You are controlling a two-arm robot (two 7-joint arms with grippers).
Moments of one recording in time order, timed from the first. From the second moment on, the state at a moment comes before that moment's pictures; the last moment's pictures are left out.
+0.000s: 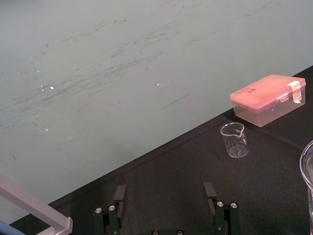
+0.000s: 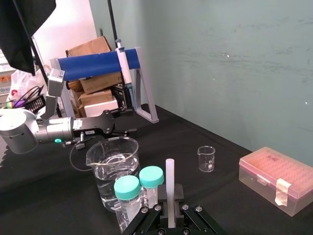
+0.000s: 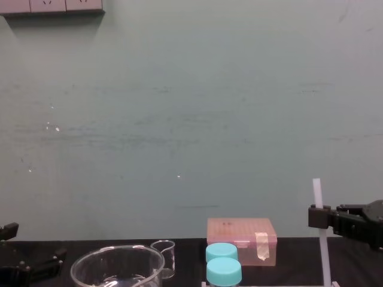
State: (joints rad) left arm -0.20 0.60 0.45 -1.41 -0.25 -0.12 0.03; right arm 0.31 0.67 -0.46 -1.45 0.72 -0.02 0.75
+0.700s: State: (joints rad) left arm -0.20 0.60 0.45 -1.41 -0.25 -0.12 0.03; right arm 0.30 0.66 -0.46 -1.46 0.70 -0.02 0.71
